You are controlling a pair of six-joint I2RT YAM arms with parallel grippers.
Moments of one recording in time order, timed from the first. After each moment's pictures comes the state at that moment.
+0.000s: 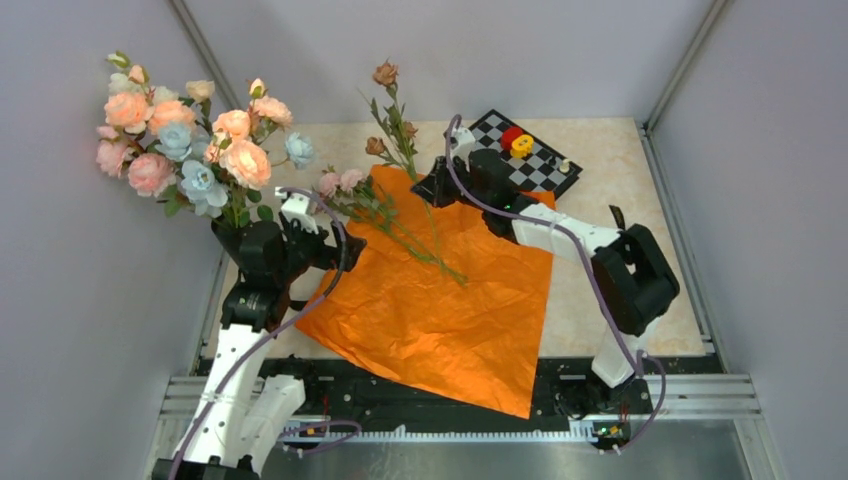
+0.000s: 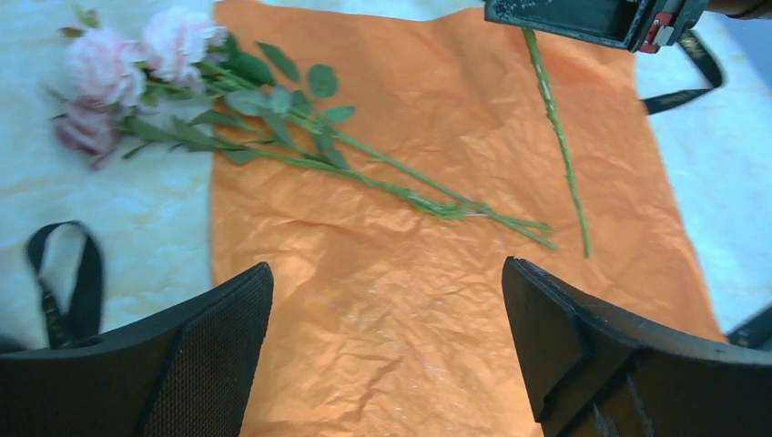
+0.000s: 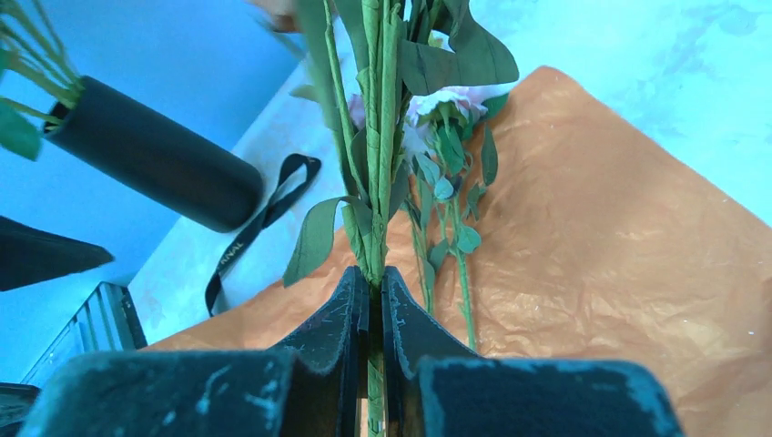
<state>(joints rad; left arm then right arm) -0.09 0.71 0.70 -0.33 0.38 -0.12 0.66 1.81 1.27 0.32 -0.27 0.44</state>
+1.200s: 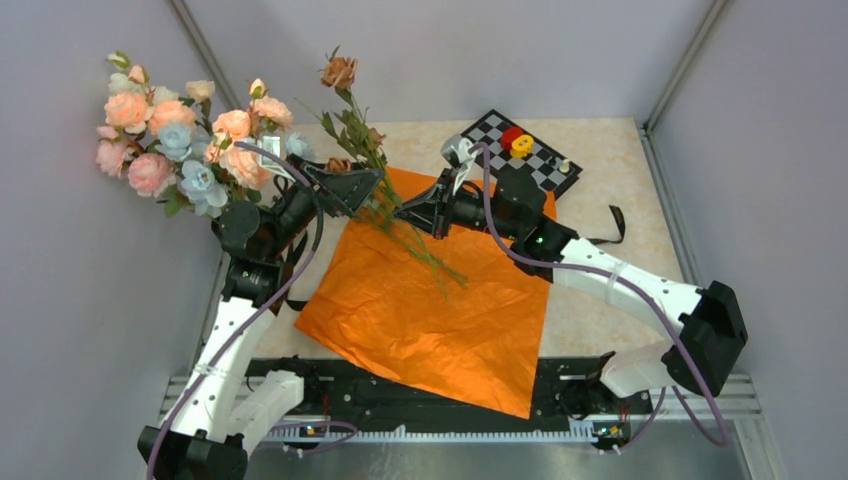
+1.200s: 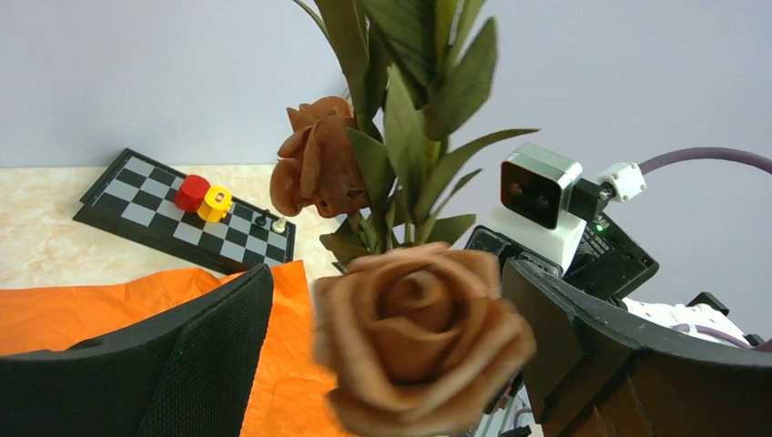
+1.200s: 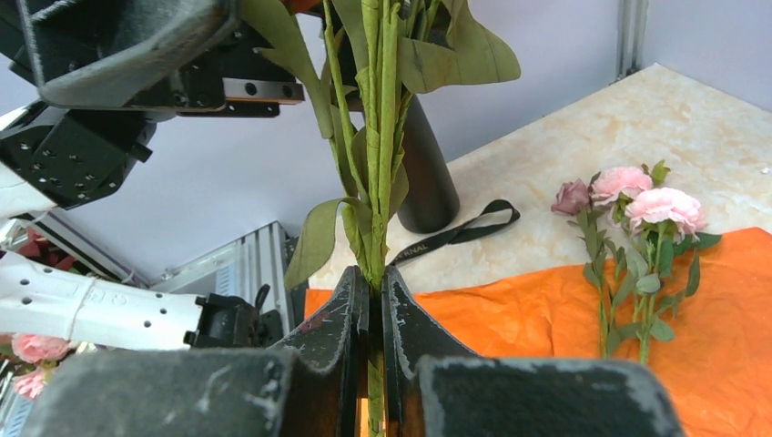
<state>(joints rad) -0.21 0.86 0.88 0.36 0.55 -0.85 0.86 1.37 1.12 0.34 -0.41 0.35</state>
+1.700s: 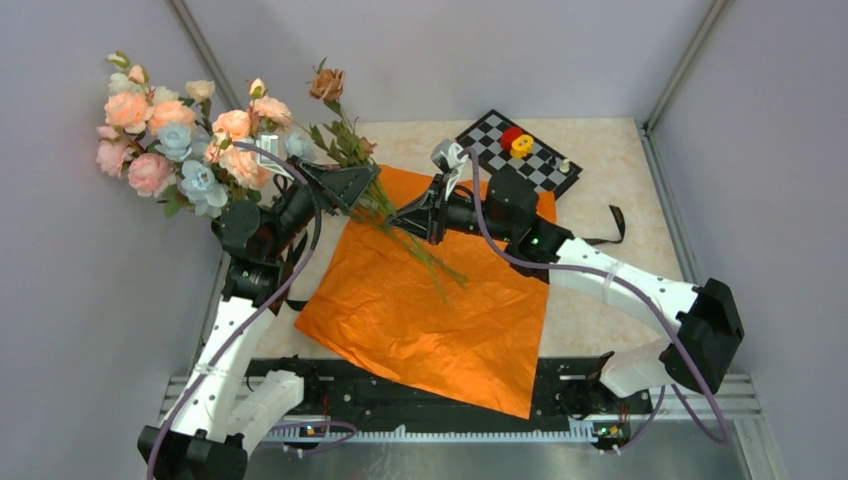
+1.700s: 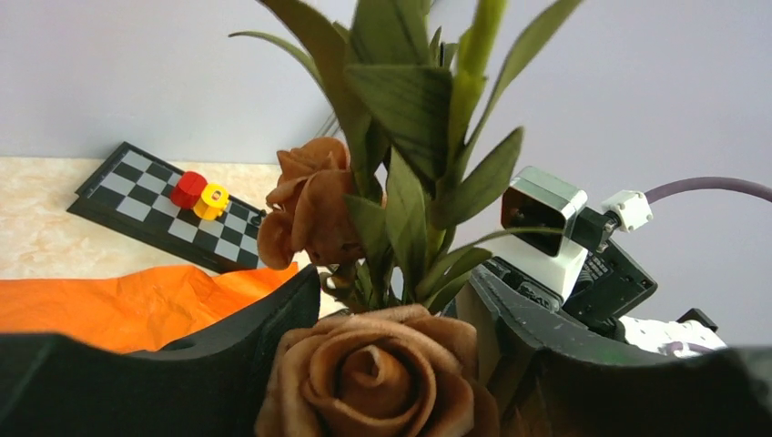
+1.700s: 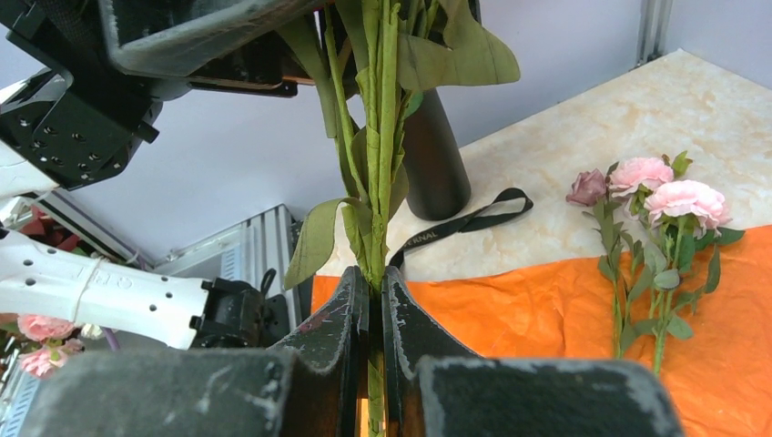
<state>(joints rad) -0.21 0.87 0.88 0.35 0.53 -0.89 0.89 1.39 1.15 0.30 -0.42 0.33</state>
